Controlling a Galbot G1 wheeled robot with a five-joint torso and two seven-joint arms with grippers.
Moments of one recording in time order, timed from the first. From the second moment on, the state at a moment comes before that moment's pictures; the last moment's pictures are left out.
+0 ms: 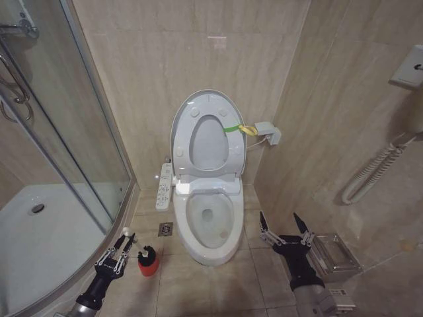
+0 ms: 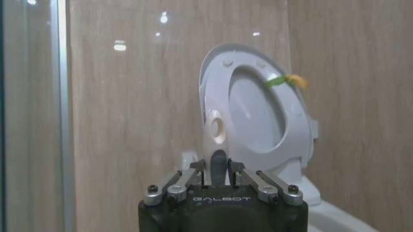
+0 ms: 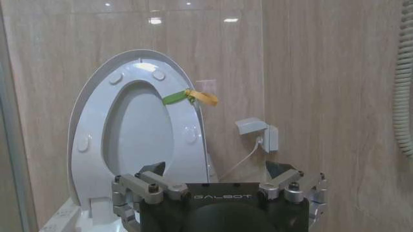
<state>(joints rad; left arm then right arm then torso) 1.65 -1.16 -0.69 -1.82 -0.45 -0.55 0.41 -1.80 1.49 0.49 2.41 0.09 0.00 0.13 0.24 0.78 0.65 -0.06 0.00</state>
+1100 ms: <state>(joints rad) 1.27 -0.88 -0.44 -1.76 -0.68 -0.40 0.45 -1.80 1.49 0.49 2.41 0.09 0.00 0.13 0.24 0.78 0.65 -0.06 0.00</state>
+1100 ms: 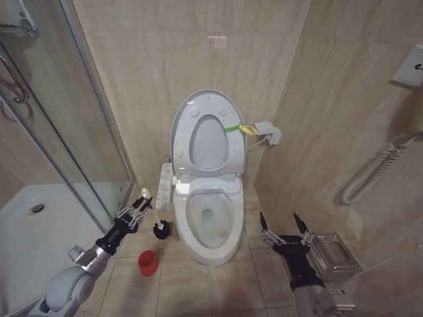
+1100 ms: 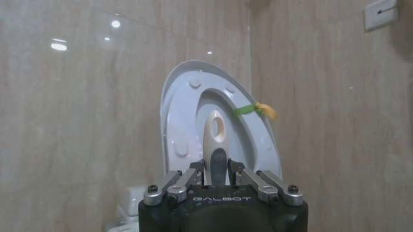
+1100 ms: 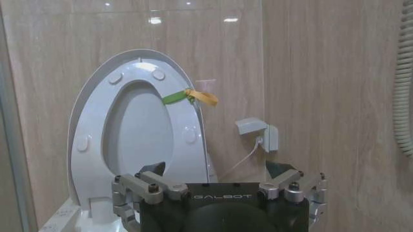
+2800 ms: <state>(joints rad) 0.58 -0.88 0.14 -1.41 -0.95 -0.37 0.59 -1.80 1.49 0.49 2.41 0.09 0.00 0.13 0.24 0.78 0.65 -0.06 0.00</state>
